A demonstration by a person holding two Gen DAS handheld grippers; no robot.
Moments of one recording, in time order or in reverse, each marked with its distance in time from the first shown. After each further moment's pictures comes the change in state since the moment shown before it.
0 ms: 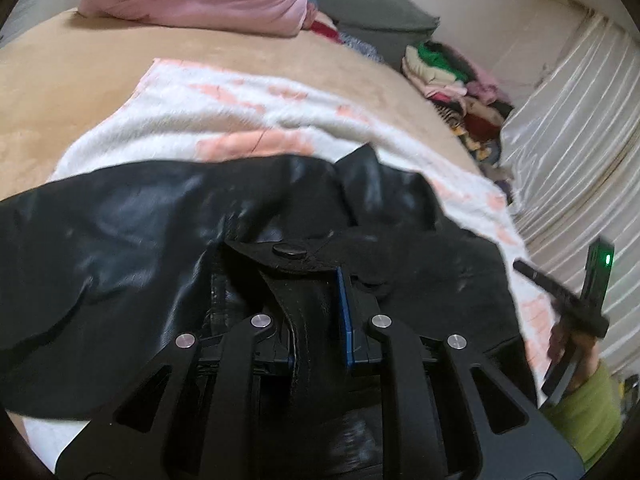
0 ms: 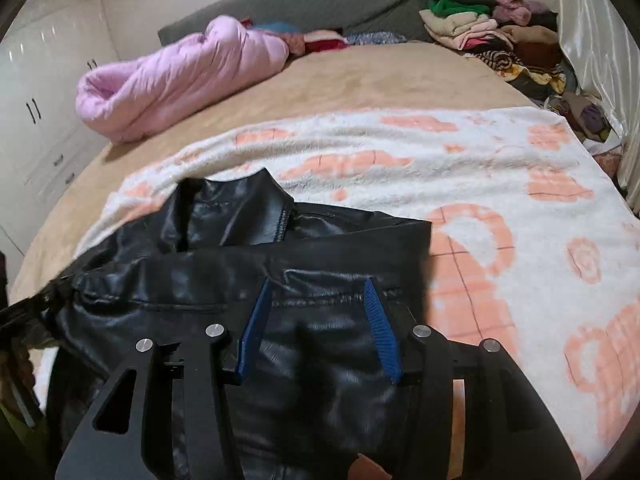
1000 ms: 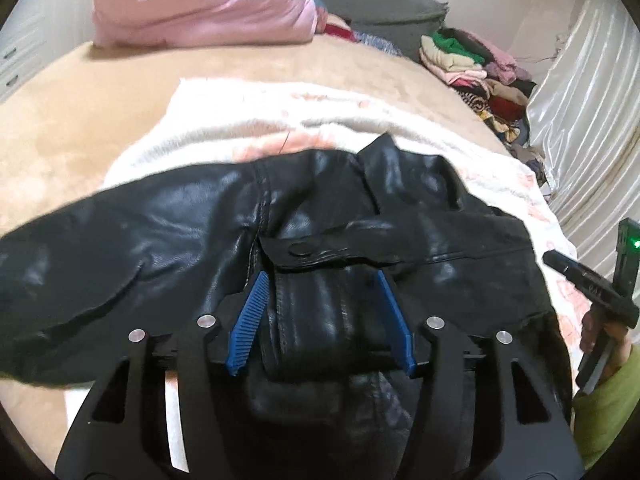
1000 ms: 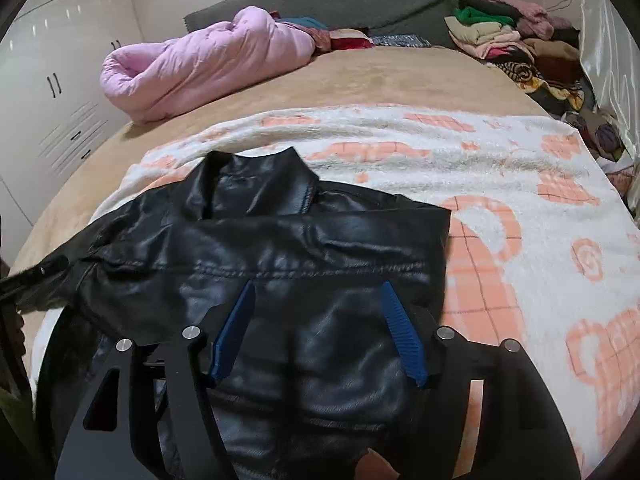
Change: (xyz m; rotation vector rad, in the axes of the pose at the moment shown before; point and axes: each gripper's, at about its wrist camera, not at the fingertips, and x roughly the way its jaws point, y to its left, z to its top) left arm -0.037 -0.023 -0.012 0.093 -0.027 0.154; right arm -0.030 0.012 -0.028 -0.070 -0.009 0.057
